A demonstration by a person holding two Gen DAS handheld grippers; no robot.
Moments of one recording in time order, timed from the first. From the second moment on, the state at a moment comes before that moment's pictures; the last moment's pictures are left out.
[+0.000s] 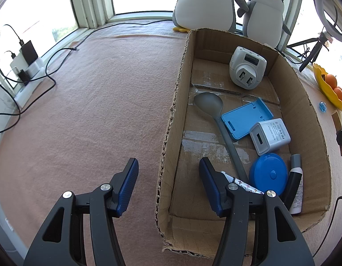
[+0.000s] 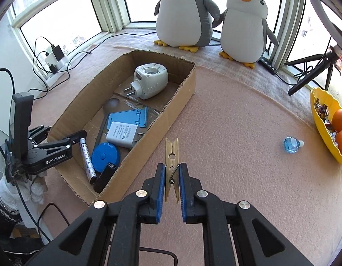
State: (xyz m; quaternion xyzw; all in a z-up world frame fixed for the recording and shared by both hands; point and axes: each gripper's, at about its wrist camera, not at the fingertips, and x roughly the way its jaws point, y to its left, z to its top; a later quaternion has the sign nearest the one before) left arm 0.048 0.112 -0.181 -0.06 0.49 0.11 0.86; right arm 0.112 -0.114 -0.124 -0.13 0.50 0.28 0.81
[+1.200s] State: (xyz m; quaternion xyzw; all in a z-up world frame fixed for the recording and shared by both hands) left arm 0.047 0.112 -0.181 -0.06 0.49 0.10 0.86; right arm 0.103 -0.037 -0.149 -0.13 0.52 0.34 0.77
